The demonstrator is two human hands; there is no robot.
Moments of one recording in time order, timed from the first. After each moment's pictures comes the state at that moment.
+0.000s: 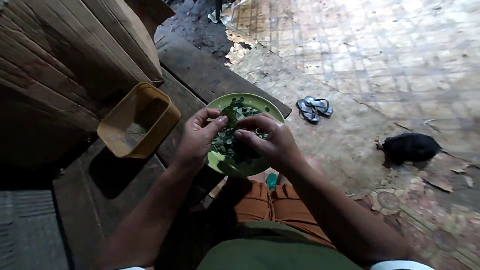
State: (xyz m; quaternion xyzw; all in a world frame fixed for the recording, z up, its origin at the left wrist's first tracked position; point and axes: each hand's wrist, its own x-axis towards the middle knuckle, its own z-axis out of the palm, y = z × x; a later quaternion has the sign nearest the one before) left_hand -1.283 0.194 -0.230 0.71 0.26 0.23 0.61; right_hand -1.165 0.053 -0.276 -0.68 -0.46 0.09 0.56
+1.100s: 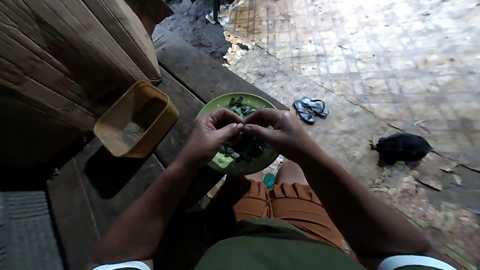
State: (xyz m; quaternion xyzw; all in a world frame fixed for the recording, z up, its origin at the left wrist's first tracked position) left_hand -1.276 0.194 -0.227 0.76 0.15 0.14 0.62; right_hand -1.139 0.044 -0.261 -0.65 -0.49 0.19 0.55
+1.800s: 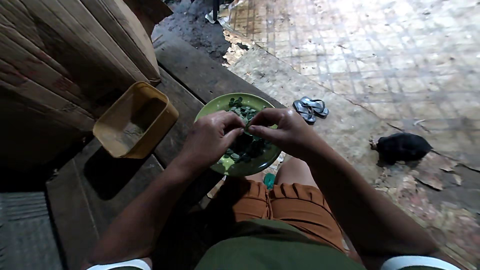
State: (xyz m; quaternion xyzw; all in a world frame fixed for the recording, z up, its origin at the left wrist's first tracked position) left_hand -1.278 0.203 -0.228 0.94 0.05 0.16 0.29; right_hand -1.125 0.039 -0.262 -0.66 -0.52 0.19 0.51
